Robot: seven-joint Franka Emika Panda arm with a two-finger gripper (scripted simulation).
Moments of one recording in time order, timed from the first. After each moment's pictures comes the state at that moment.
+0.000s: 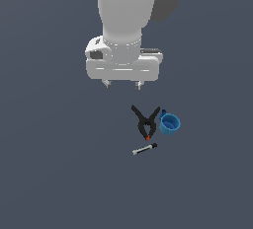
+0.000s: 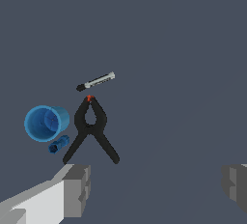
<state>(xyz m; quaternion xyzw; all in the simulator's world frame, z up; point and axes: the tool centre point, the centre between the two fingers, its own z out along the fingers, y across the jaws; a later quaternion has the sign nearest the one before) 0.000 -0.010 0.313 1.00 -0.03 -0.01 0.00</state>
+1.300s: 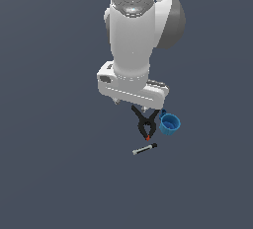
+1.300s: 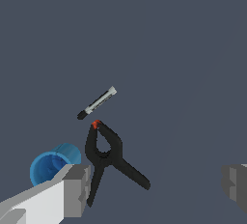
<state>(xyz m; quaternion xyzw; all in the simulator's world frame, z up) 0.039 0.013 0.259 0.98 -0.17 -0.01 0.00</state>
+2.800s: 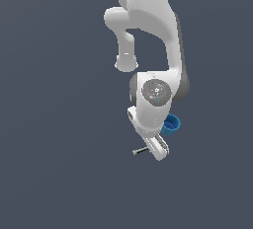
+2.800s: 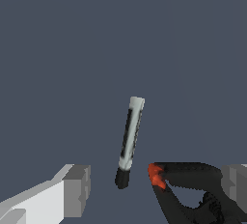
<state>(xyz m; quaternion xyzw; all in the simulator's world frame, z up) 0.095 0.072 0.105 0.86 -0.50 0.00 0.00</state>
